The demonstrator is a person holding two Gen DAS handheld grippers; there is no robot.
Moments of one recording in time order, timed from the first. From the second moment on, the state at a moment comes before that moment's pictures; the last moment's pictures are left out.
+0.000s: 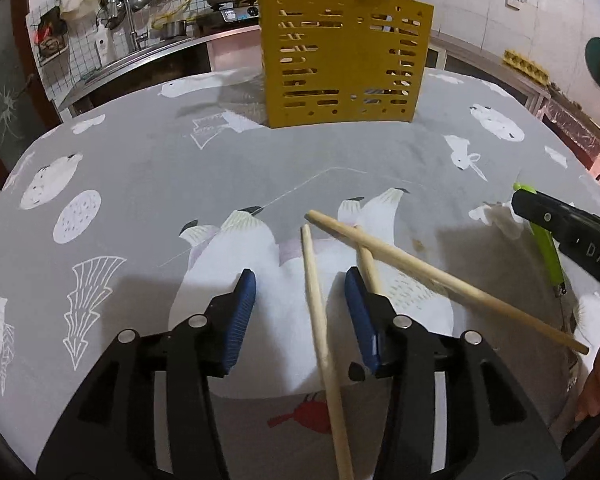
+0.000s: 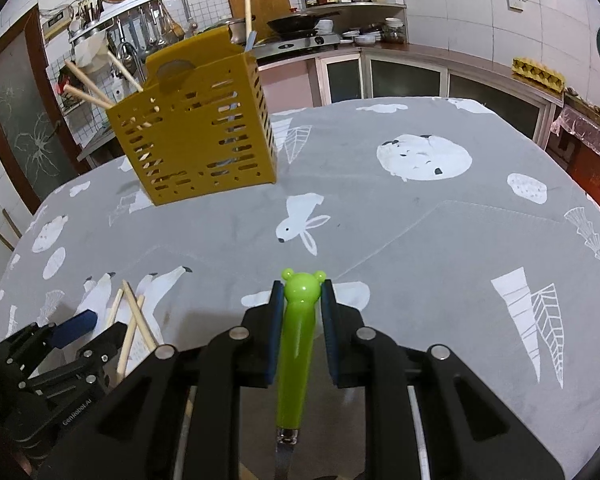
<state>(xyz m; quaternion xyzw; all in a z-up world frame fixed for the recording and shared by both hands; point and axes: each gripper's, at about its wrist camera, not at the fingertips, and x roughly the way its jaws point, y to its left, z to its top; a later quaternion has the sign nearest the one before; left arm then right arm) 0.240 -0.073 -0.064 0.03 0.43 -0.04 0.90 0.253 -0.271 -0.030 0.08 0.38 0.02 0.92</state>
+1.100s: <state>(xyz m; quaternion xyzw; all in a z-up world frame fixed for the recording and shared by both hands) 0.212 -0.039 0.015 -0.04 0.30 -0.09 0.95 0.222 -0.261 0.026 0.06 0.27 0.04 0.96</state>
